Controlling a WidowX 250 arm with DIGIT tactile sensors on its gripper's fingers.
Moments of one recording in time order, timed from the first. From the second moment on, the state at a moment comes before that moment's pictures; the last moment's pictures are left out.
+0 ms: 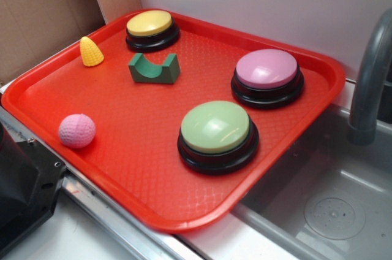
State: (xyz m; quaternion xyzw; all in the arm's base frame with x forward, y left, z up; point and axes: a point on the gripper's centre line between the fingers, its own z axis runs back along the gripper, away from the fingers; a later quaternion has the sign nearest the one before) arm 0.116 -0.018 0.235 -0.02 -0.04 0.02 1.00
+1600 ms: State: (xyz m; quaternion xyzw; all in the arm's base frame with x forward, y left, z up) arm 0.266 0.014 0.061 0.01 -0.04 -0.26 0.96
